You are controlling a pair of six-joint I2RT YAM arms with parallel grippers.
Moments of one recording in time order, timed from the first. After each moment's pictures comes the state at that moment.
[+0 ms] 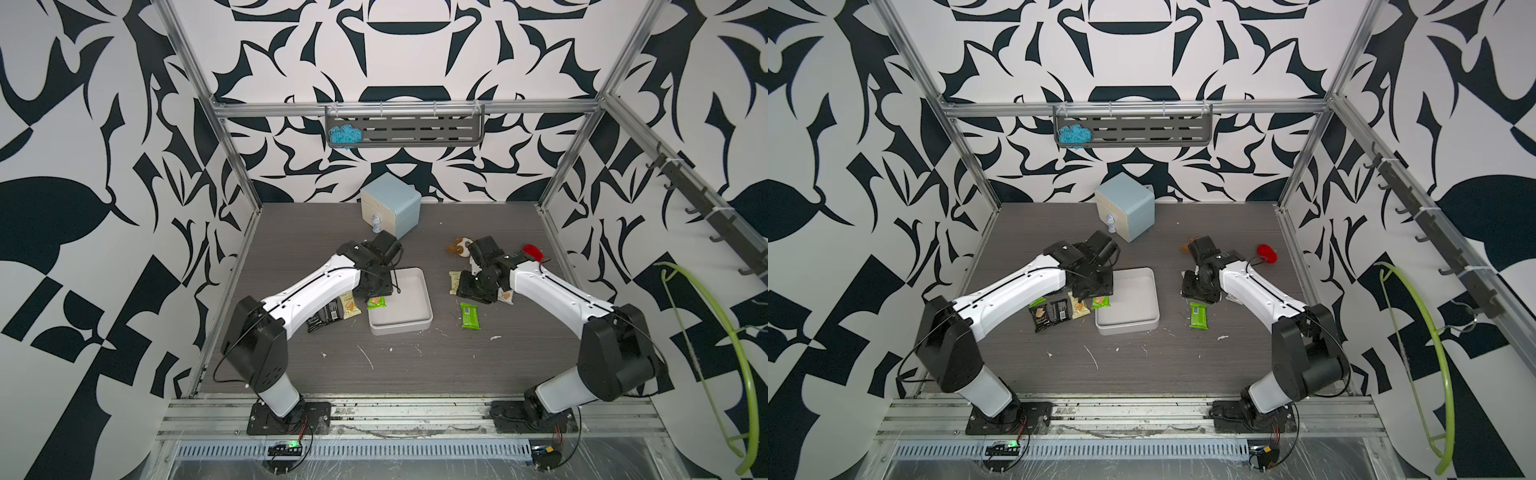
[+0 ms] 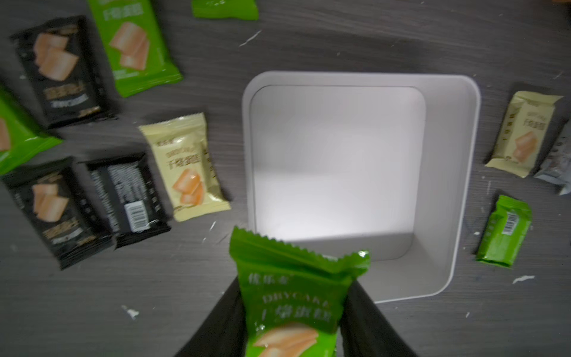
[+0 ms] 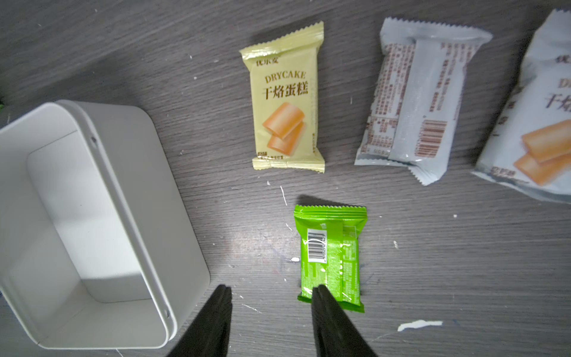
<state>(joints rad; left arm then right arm) -0.72 1.60 1.33 -1.02 -0.11 -0.80 0.37 1.52 1.08 -0.81 -0.11 0.60</state>
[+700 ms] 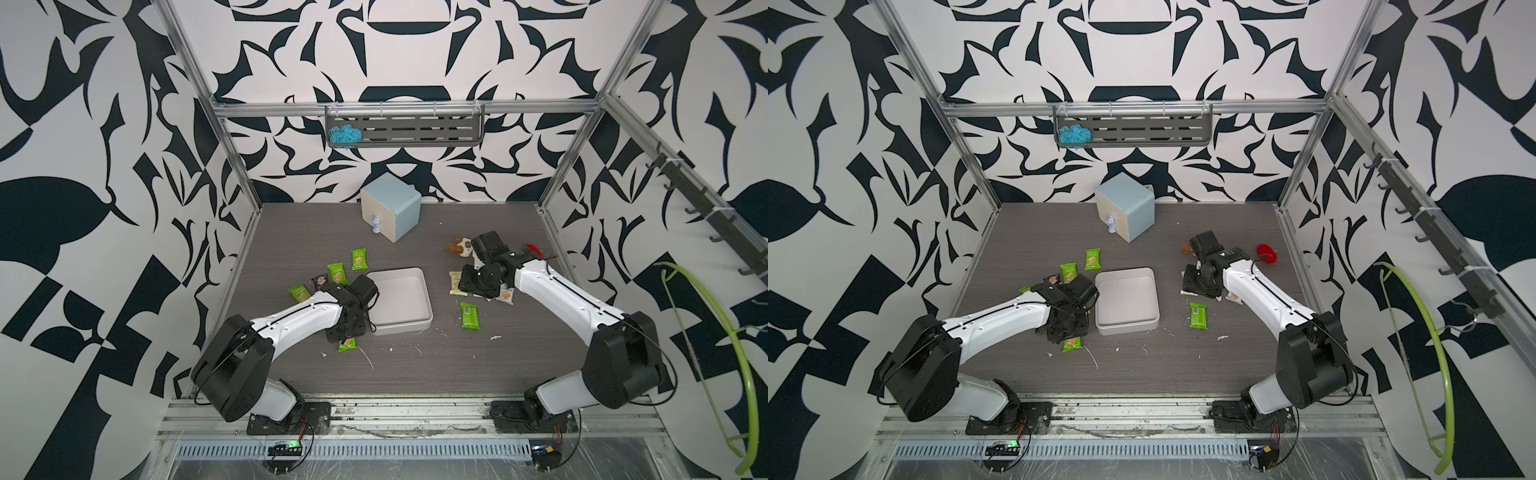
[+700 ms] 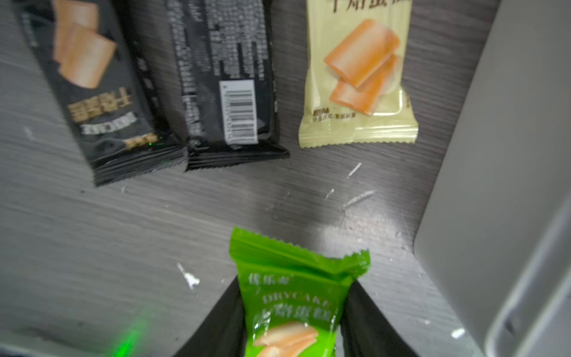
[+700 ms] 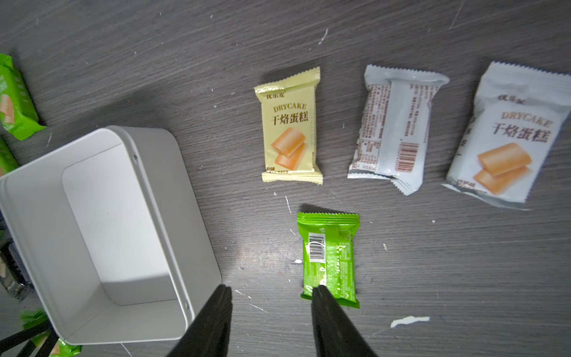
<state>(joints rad) -0.70 1.48 0.85 -0.86 -0.14 -0.91 0.37 1.47 1.12 -0.84 -0.07 0.61</state>
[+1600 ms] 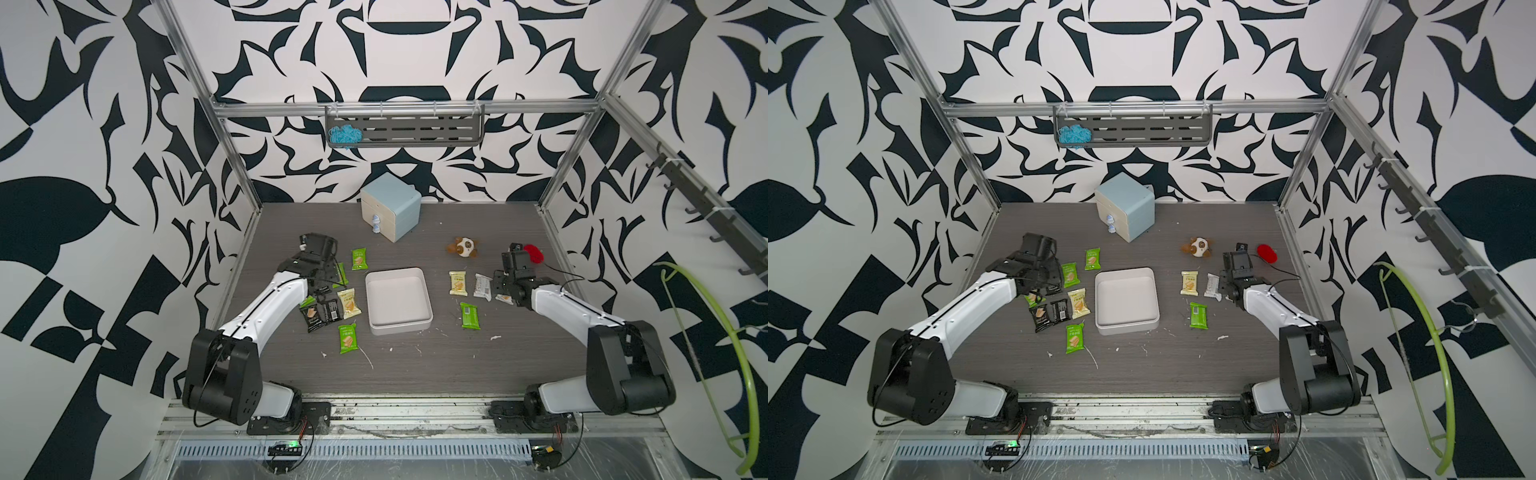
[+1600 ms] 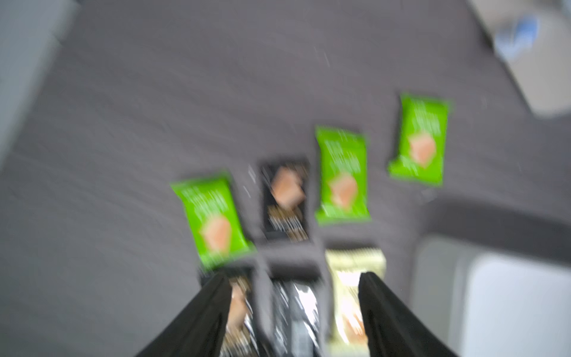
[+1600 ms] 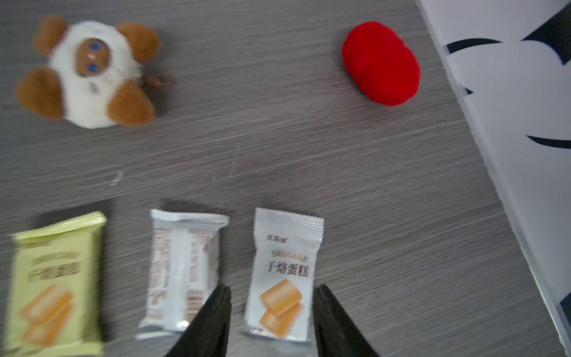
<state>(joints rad) -0.25 1.39 0.96 -0.52 -0.28 -0.44 0.11 1.43 0.70 -0.19 0.31 0.24</state>
